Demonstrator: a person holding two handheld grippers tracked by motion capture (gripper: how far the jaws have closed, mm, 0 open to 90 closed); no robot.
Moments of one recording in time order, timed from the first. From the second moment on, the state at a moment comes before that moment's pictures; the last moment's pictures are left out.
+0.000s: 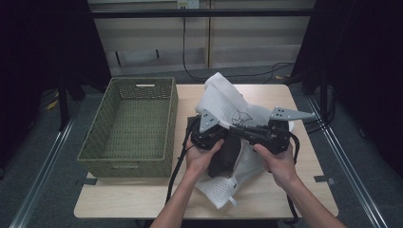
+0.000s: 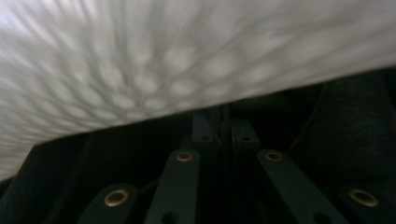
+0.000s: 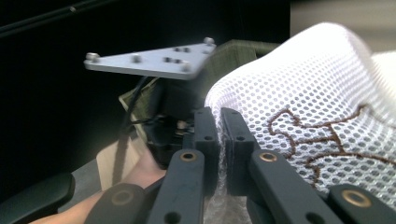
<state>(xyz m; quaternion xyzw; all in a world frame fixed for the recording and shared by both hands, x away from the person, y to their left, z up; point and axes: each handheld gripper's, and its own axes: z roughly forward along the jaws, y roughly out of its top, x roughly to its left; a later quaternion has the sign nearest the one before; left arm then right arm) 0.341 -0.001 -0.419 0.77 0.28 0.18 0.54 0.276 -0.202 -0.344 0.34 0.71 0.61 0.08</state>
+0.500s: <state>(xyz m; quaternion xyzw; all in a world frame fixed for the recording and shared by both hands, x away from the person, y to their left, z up) 0.344 0.002 -0.465 0.80 0.29 0.15 0.50 0.273 -0.217 -0.417 0.38 0.74 0.55 0.04</state>
